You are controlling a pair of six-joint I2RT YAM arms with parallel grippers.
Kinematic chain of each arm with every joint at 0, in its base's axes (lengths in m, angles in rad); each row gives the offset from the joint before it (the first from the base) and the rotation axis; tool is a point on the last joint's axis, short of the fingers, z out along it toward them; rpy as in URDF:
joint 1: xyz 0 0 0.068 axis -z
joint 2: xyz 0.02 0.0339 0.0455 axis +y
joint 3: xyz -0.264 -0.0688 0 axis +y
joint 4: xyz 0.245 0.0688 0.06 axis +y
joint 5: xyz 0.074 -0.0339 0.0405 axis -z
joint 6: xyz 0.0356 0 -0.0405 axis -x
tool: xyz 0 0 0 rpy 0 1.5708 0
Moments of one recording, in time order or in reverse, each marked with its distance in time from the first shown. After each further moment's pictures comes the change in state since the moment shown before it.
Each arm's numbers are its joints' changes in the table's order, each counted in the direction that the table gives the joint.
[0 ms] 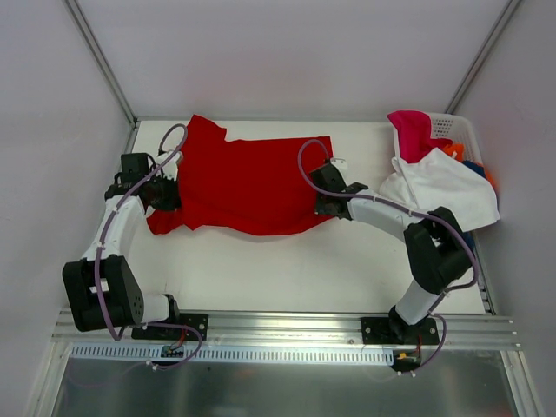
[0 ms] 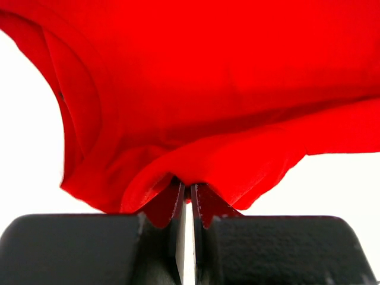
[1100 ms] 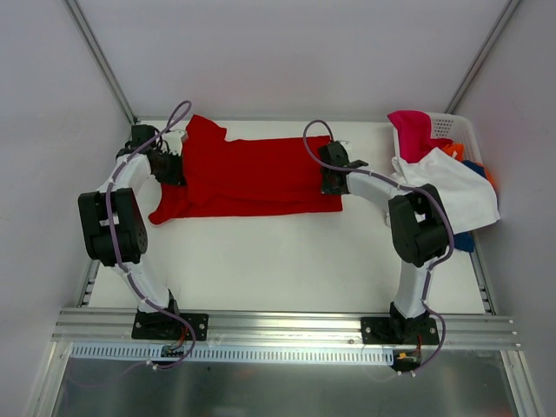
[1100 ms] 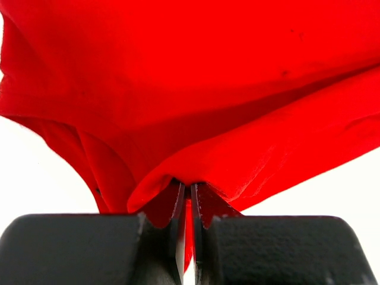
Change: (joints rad) left arm 0.000 0.503 -0.394 -0.002 0.031 -0.011; right arm 0.155 0.254 -0.278 0.030 -0.032 0.130
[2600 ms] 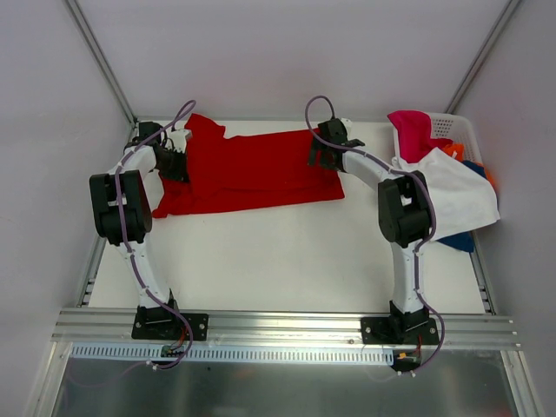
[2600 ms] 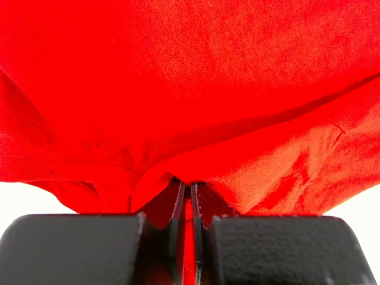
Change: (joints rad) left arm 0.000 0.233 -0.170 0.000 0.017 -0.027; right arm 0.063 0.218 -0.332 0.009 0.002 0.013
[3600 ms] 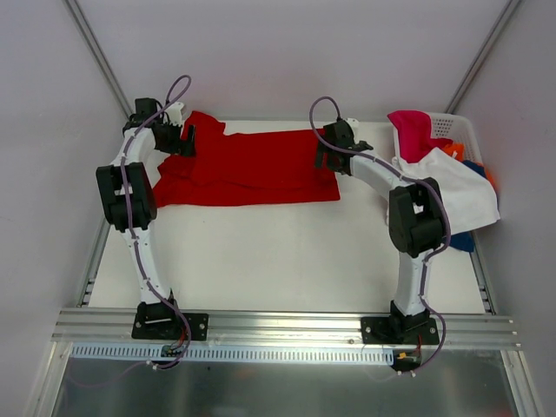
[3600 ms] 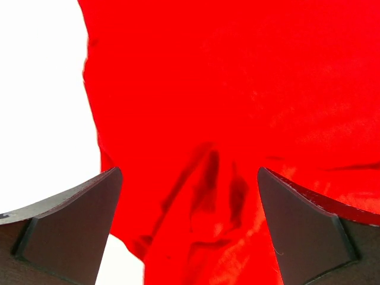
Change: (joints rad) left arm 0.000 0.176 -0.356 -0.002 -0.026 0.030; right arm 0.013 -0.103 0.086 -0.002 0.058 0.041
